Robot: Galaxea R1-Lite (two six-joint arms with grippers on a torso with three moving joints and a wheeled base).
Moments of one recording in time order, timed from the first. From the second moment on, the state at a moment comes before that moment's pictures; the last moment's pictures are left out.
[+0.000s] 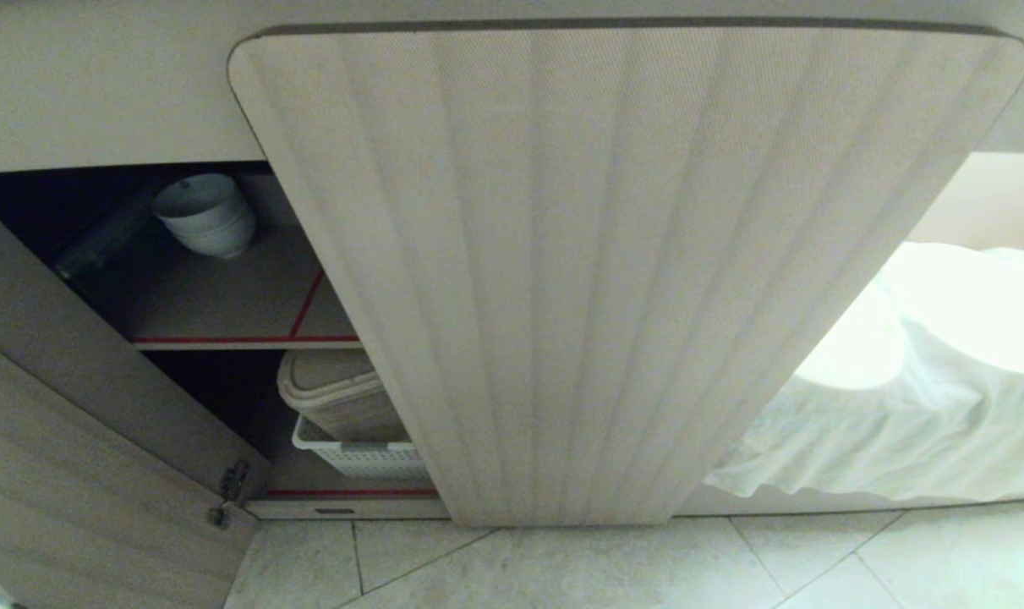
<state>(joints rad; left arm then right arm) -0.27 0.64 -0.20 0.25 -0.14 -0.48 0.00 0.00 0.00 0.00 -0.01 0.00</state>
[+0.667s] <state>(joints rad) -0.28 0.64 -0.20 0.25 -0.14 -0.48 0.00 0.00 0.00 0.00 -0.01 0.00</state>
